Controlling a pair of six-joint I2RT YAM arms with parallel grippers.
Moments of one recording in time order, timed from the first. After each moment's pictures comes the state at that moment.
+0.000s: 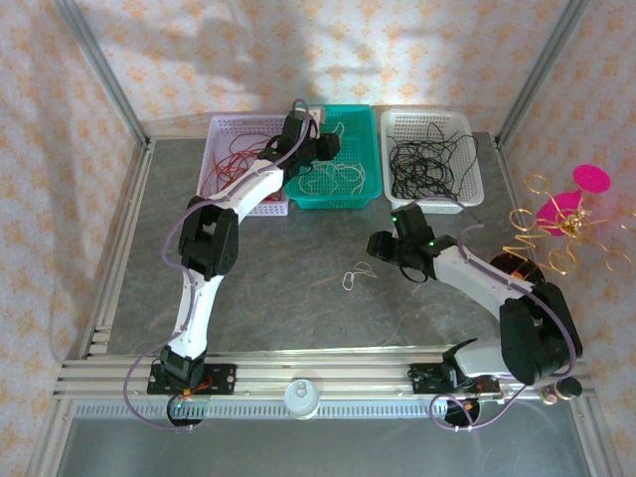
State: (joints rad) left arm -0.39 2.28 1.98 -0.16 0.16 -0.45; right arm 0.43 1.36 0.76 -0.35 -0.11 0.65
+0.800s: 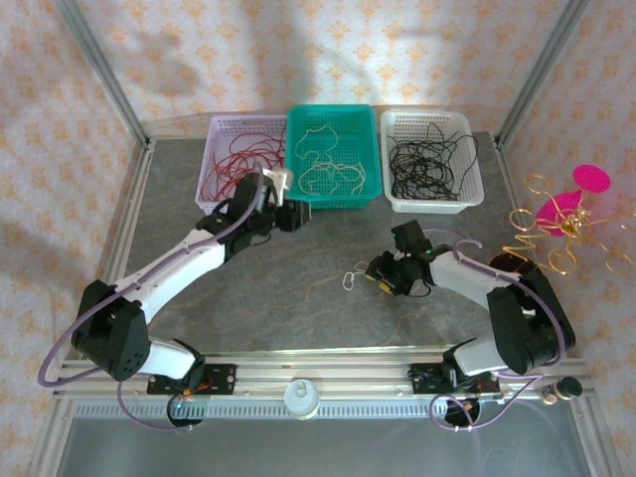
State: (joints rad) left arm -0.50 1.39 1.01 -0.25 0.14 -0.41; right arm 0.41 1.42 0.65 -0.38 -0.37 0.97
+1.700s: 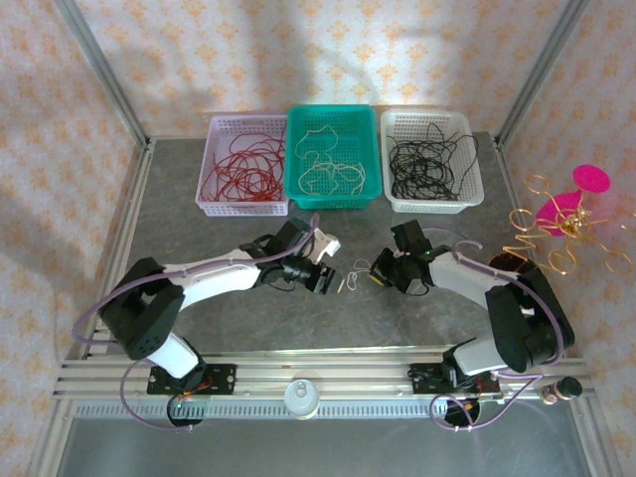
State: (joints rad) left arm -0.72 1.59 0.87 -0.17 0.47 -0.32; right arm 0.41 1.42 0.64 -0.32 -0.35 1.01
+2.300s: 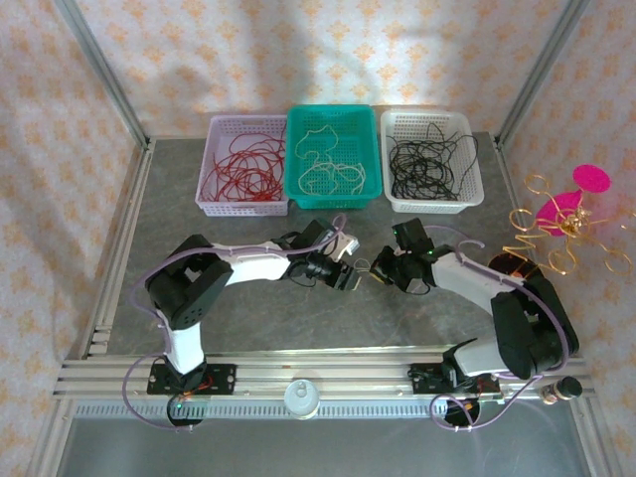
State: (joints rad) left arm -0.75 1.85 1.03 -0.08 0.46 -0.35; right arm 0.41 1.37 0.65 -0.34 -0.35 1.01
